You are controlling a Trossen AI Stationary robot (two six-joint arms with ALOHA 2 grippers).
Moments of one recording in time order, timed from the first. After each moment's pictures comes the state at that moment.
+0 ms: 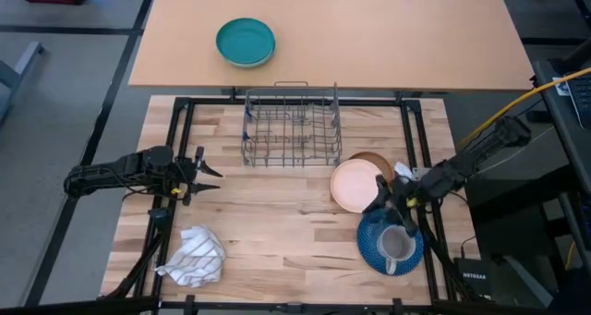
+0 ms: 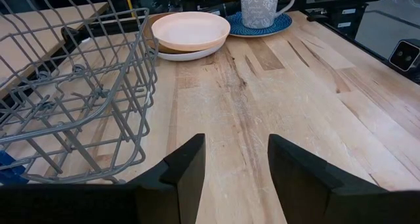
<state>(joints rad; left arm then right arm) 0.10 0.01 0.17 -0.49 0.15 0.16 0.61 0.69 0.47 0.03 0.18 0.47</state>
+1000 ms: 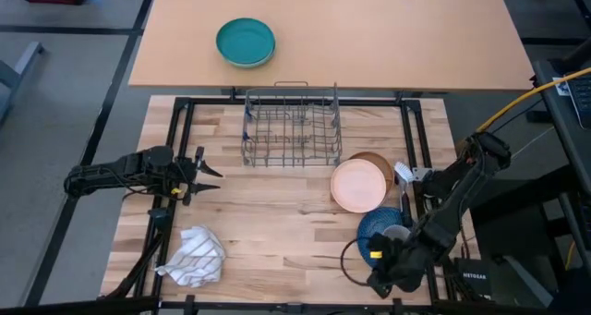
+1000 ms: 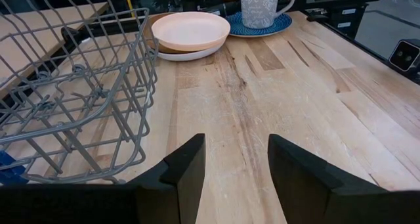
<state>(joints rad) 0.10 0.01 0.17 -0.49 0.15 0.16 0.90 1.50 1.22 -0.71 0.00 1.73</state>
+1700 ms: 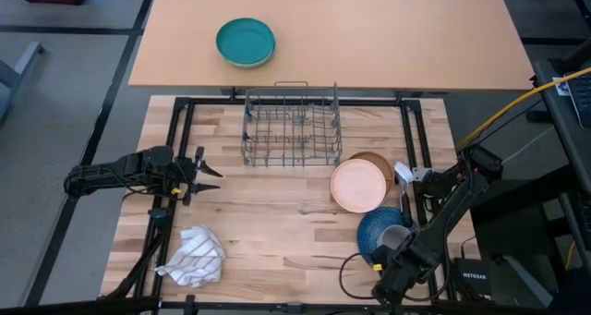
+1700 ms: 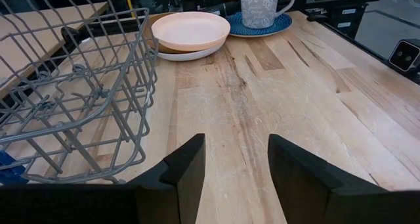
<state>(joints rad) 0.10 0.01 0.17 -0.49 0.15 0.16 0.91 1.66 1.30 -0.92 -0.40 1.80</state>
